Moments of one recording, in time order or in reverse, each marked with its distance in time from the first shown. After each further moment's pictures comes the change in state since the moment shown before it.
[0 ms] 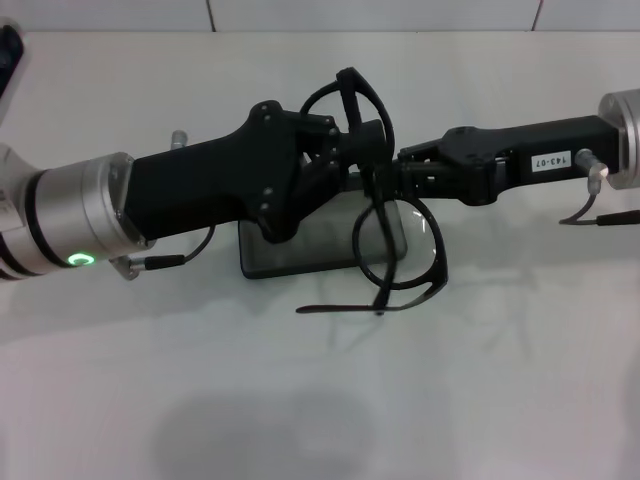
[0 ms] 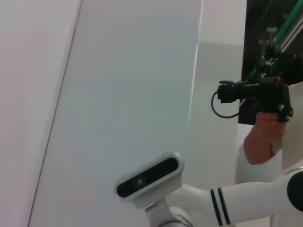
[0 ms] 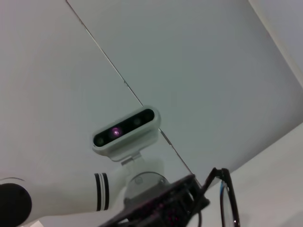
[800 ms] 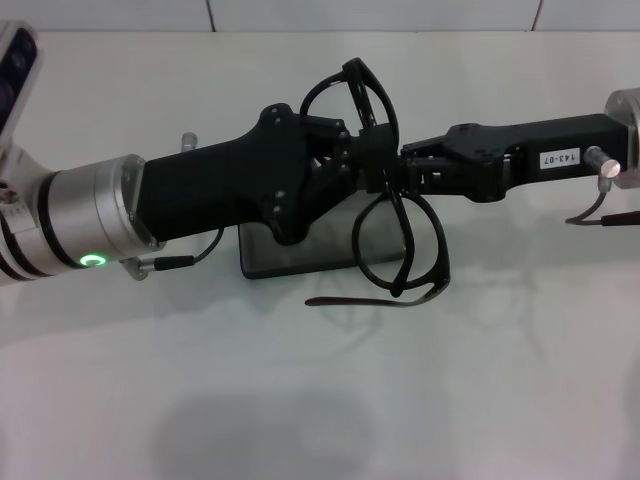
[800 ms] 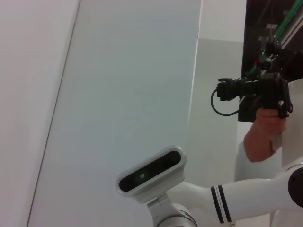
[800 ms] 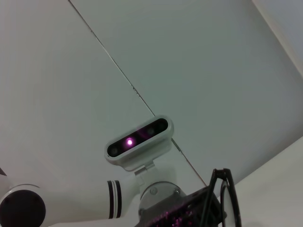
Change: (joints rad) left arm -0.013 -0.001 0.013 -0.025 -0.003 -0.016 0.027; right arm -0.003 -0.005 0.001 0.010 0.028 -0.028 0.002
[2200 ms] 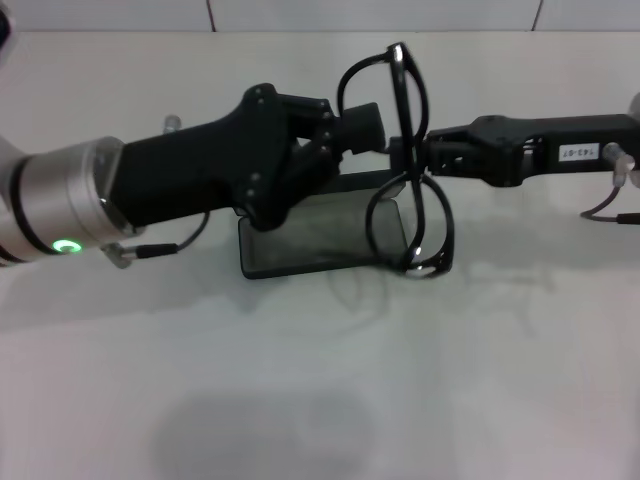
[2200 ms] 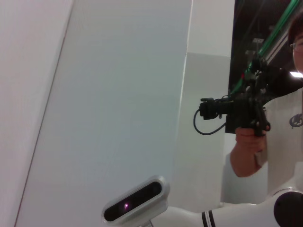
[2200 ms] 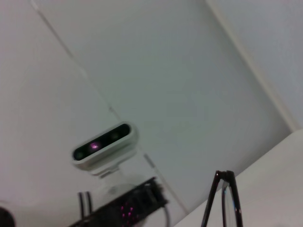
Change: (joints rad) left arm -0.001 0.013 -0.003 0.029 -0.034 0.056 -0.055; right arm -0.047 -0.007 0.026 -0.005 0.012 0.043 -0.012
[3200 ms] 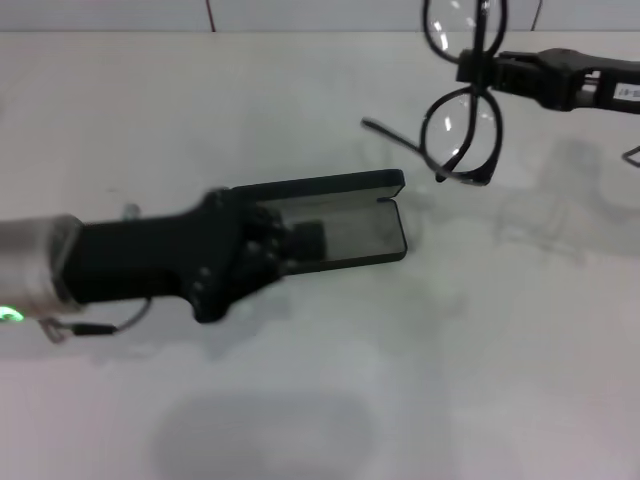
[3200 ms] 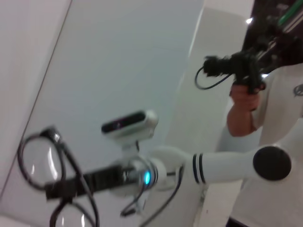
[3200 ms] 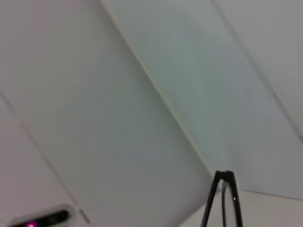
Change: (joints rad) left arm 0.091 0.064 0.011 0.014 0.154 0.034 -0.104; right arm -0.057 -0.023 0.123 -0.031 0.029 0.108 -0.050
